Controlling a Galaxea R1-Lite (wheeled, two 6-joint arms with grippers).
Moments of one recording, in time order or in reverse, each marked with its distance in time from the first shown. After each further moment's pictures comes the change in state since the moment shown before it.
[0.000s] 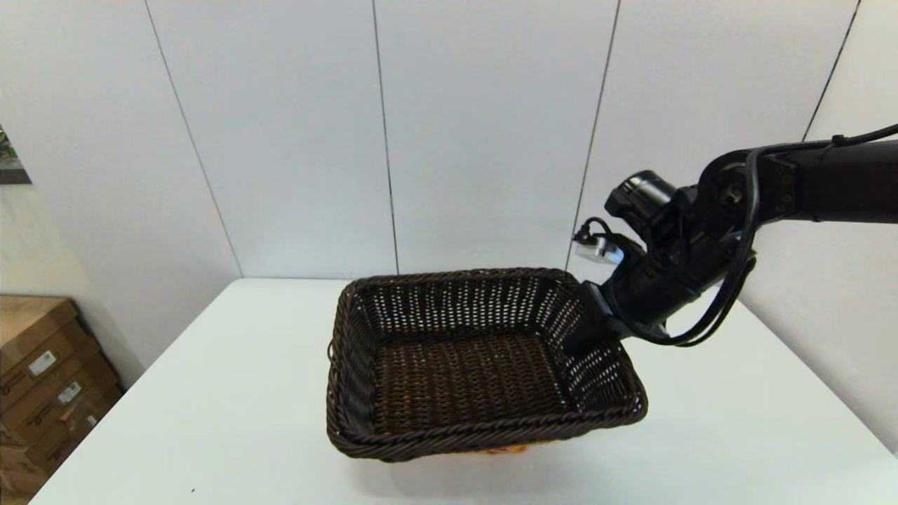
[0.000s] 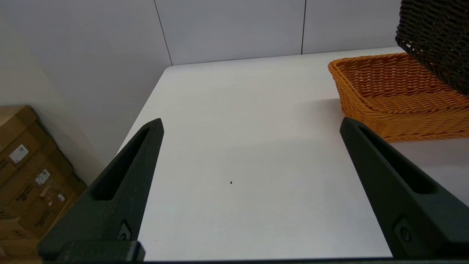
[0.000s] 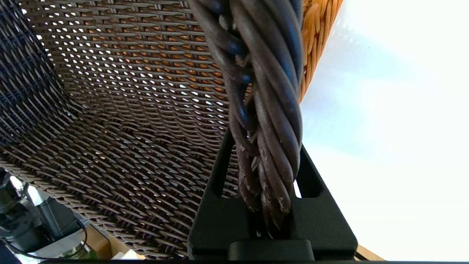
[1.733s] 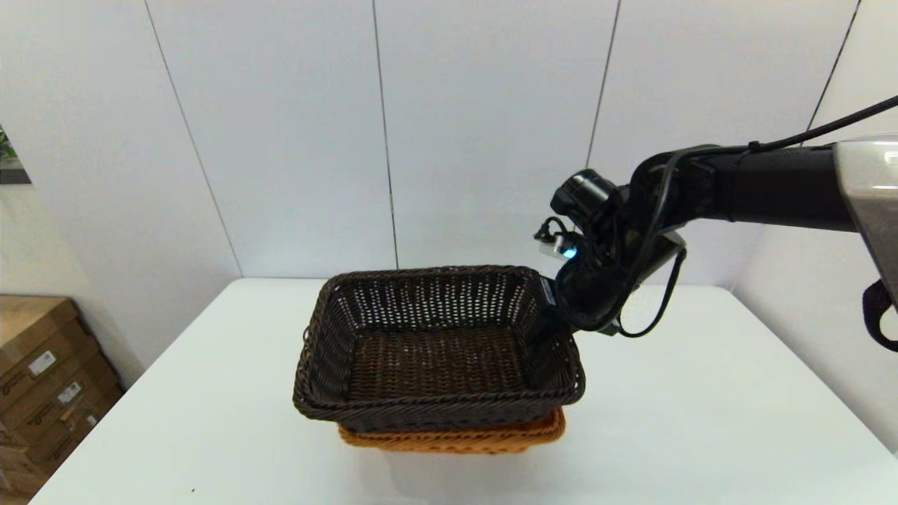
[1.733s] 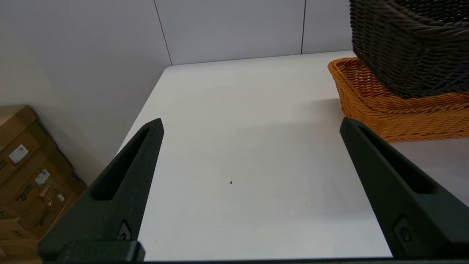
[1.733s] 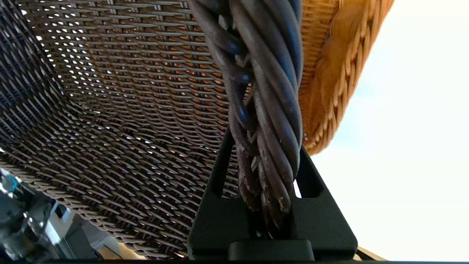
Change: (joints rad) left arm 0.000 0.000 0.000 0.000 0.000 0.000; right arm 0.104 0.140 -0.219 0.047 -0.094 0.183
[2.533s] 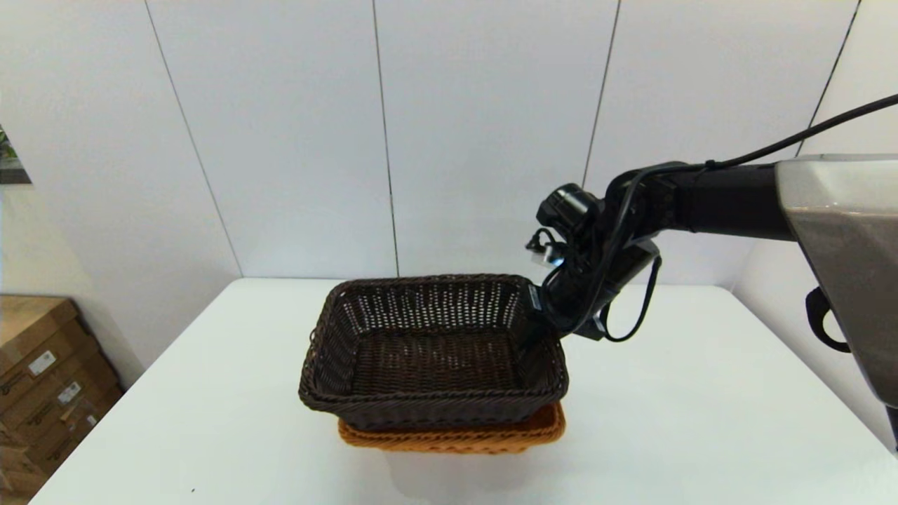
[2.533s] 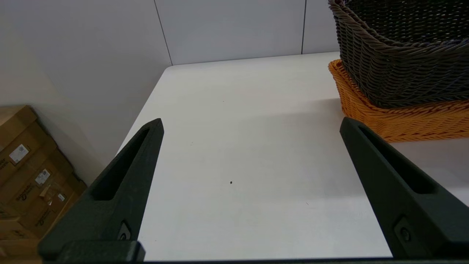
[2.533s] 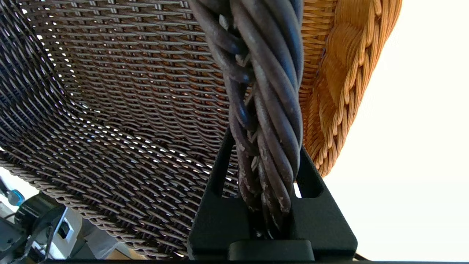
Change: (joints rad) left arm 0.000 0.000 0.000 0.000 0.000 0.000; right arm 0.002 0.082 -0.058 0.003 -0.013 0.041
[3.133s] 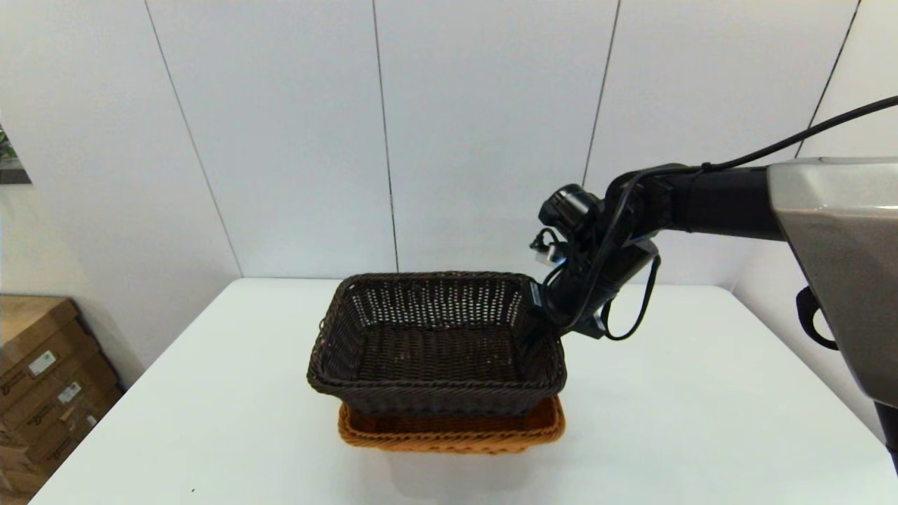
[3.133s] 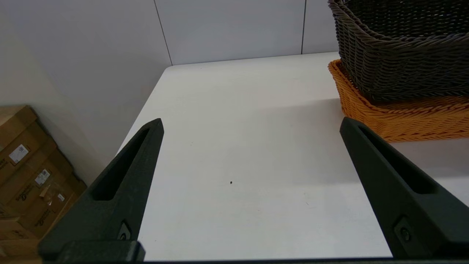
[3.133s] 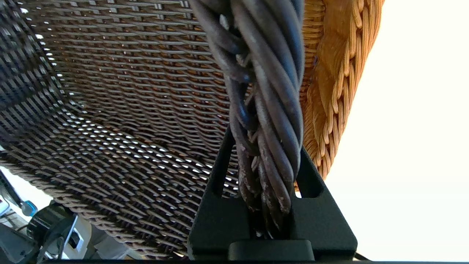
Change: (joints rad) left arm 0.000 0.000 0.000 0.000 0.000 0.000; right arm -0.018 0.022 -0.022 0.000 -0.003 0.025
